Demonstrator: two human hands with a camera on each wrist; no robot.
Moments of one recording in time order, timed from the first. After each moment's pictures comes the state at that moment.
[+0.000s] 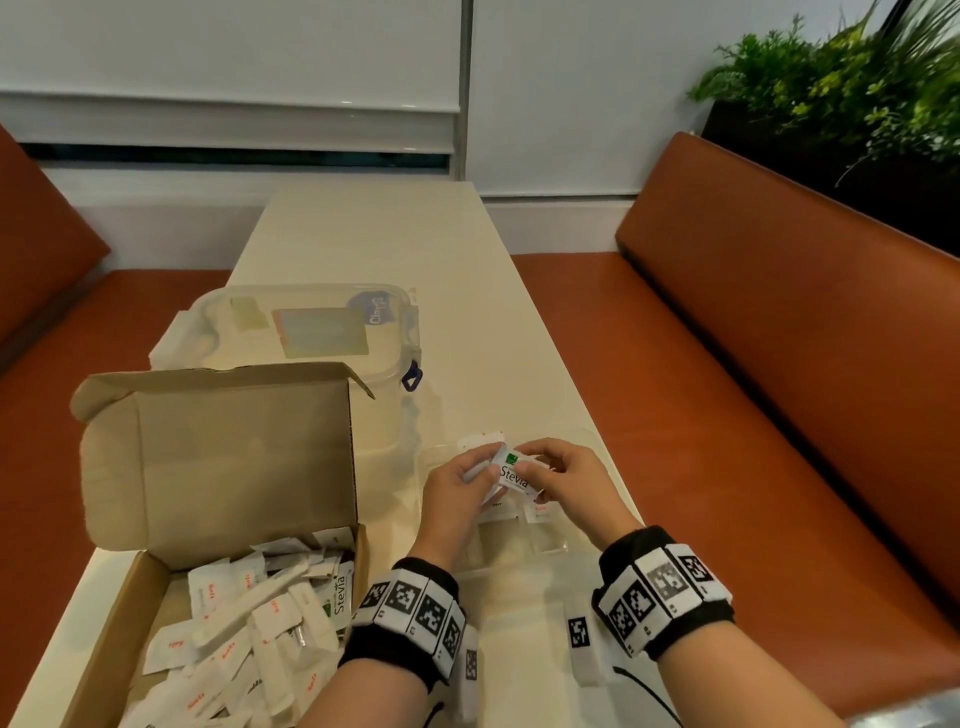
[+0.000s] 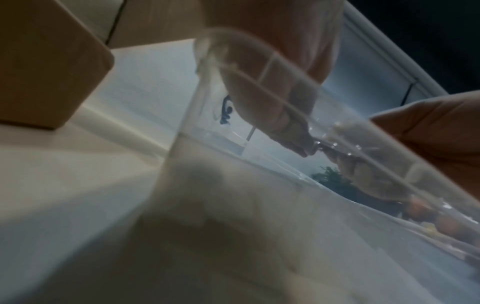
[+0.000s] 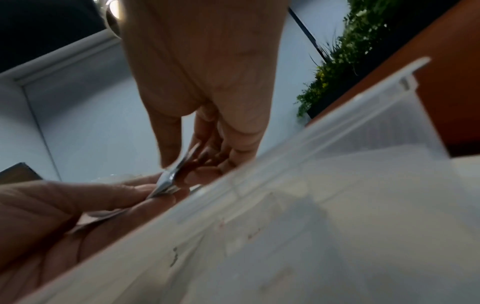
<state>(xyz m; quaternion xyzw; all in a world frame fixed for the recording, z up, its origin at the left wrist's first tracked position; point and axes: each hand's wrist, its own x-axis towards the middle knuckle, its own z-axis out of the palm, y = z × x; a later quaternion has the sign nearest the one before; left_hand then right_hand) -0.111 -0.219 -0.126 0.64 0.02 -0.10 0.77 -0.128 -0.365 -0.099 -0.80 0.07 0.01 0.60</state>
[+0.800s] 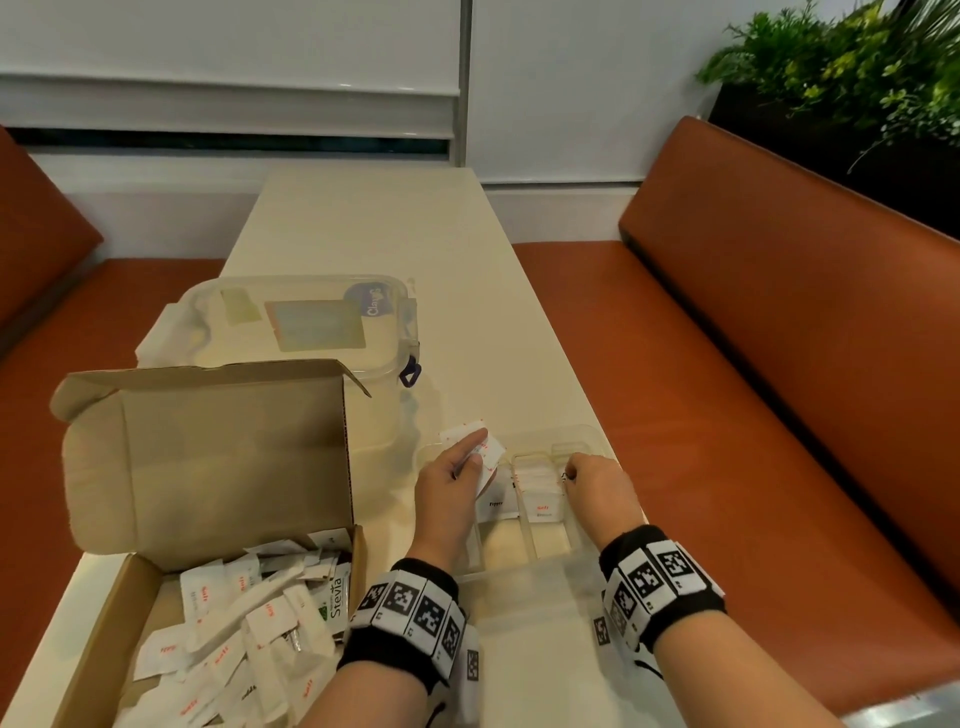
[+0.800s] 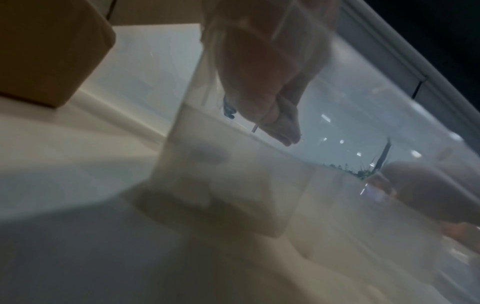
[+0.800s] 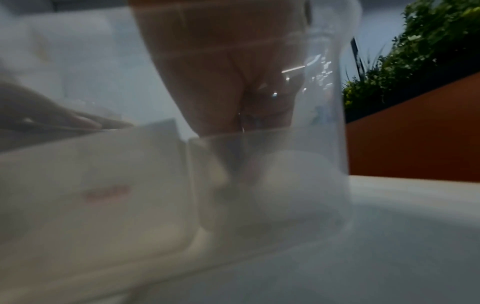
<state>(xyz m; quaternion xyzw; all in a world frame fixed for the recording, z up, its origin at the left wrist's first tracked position) -0.103 -0.218 -0.141 0.65 0.03 -0.04 0.76 -0.111 -0.390 -0.133 -0.98 0.14 0.04 0.16</state>
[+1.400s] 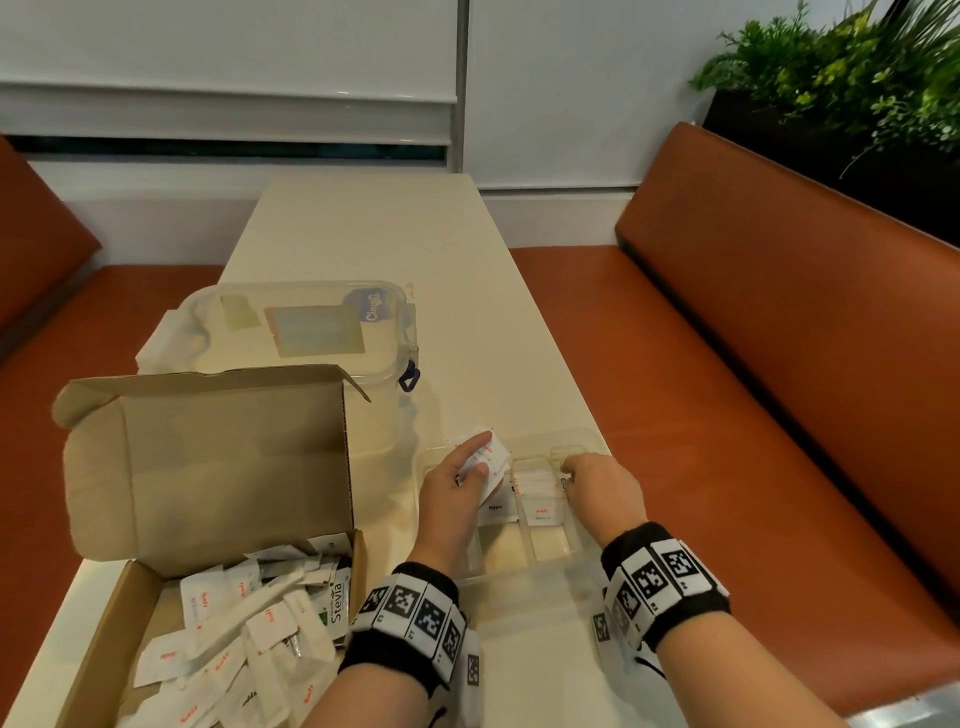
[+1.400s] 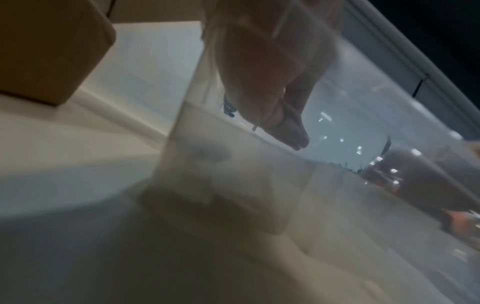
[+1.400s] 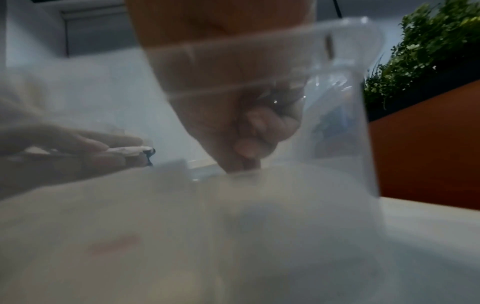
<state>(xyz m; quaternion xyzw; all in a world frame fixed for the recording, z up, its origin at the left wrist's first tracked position) -0.106 -0.218 -0.136 0.67 0.01 -0.07 0.74 -0.112 -0.390 -0.125 -0.99 0.11 0.02 0.13</state>
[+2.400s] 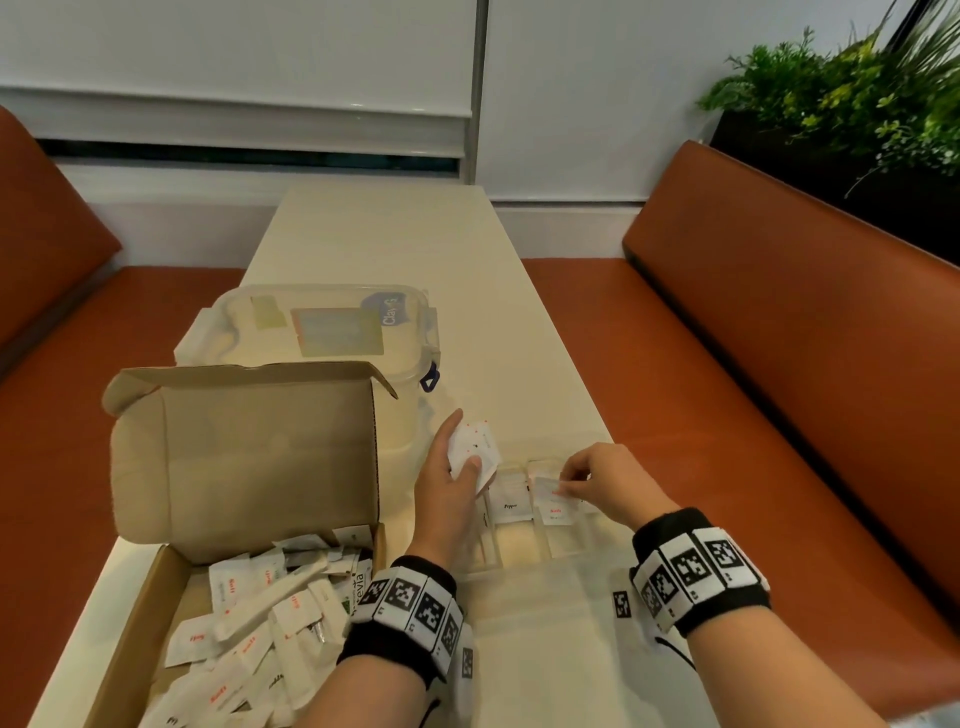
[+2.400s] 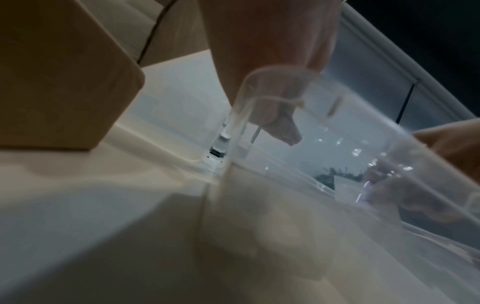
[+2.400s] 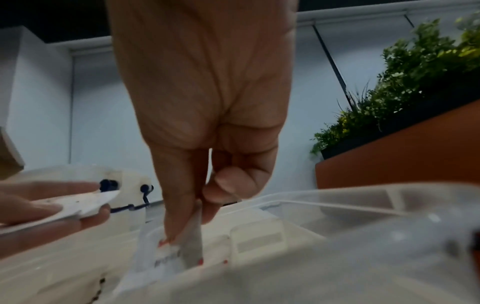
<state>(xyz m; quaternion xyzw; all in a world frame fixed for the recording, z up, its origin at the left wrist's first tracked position) -0.106 -0.194 -0.130 0.68 0.00 0.00 0.73 -0.117 -0.382 -0.080 -0.96 0.04 0.09 0.25</state>
